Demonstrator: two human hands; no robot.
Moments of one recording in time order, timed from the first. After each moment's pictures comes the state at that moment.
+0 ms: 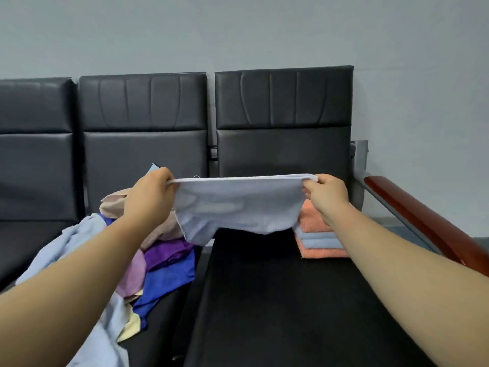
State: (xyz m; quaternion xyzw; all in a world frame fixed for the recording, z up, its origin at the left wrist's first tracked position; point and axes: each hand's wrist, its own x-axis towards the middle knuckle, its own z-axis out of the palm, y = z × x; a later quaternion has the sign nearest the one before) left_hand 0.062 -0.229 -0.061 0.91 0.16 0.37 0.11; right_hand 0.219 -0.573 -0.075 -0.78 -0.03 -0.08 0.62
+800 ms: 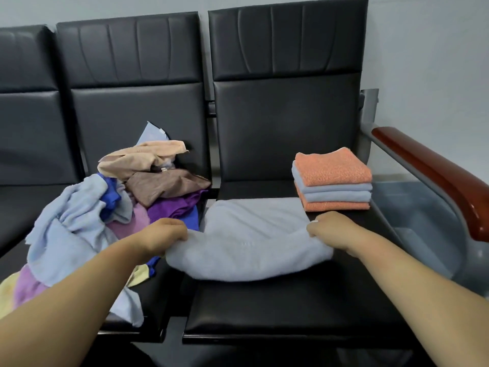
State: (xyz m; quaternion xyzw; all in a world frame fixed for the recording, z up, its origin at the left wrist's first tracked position) left_hand -0.010 -0.254 -0.187 0.82 0.24 -0.04 0.52; right_hand 0.131 -0.618 -0.185 -0.93 -0.07 0.17 0.31
